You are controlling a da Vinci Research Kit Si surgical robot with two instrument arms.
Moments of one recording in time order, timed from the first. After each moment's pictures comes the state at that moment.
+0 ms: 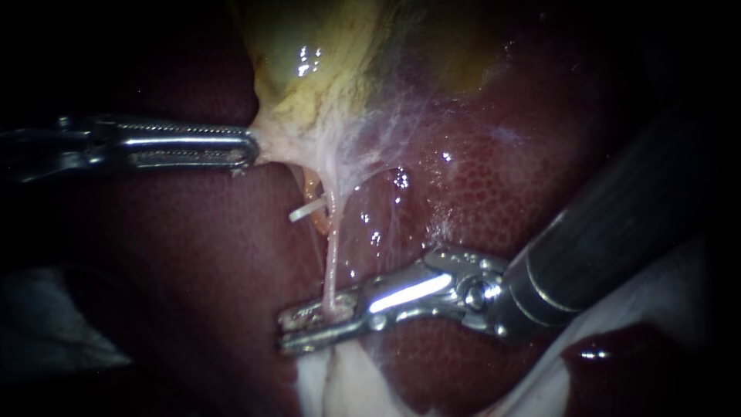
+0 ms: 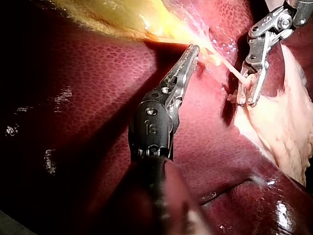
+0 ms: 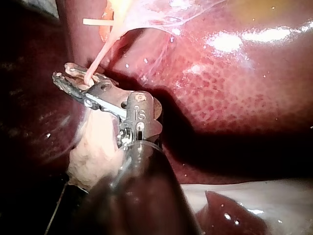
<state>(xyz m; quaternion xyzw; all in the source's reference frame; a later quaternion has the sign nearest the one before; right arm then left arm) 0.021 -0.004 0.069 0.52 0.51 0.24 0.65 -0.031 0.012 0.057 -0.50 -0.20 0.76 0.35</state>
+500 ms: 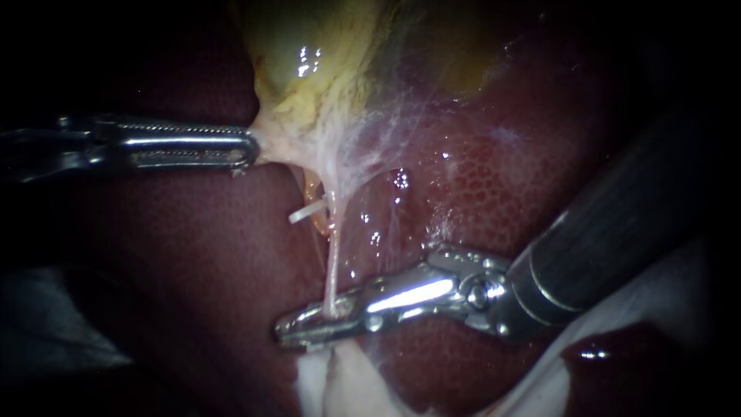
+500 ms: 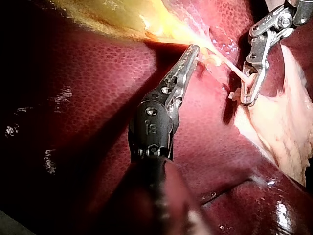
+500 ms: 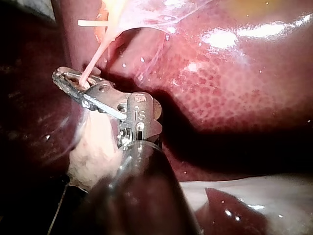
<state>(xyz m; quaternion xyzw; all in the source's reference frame) 0.021 -0.004 0.069 0.52 0.50 0.25 0.64 -0.031 0.012 0.057 -0.50 -0.20 0.76 0.35</state>
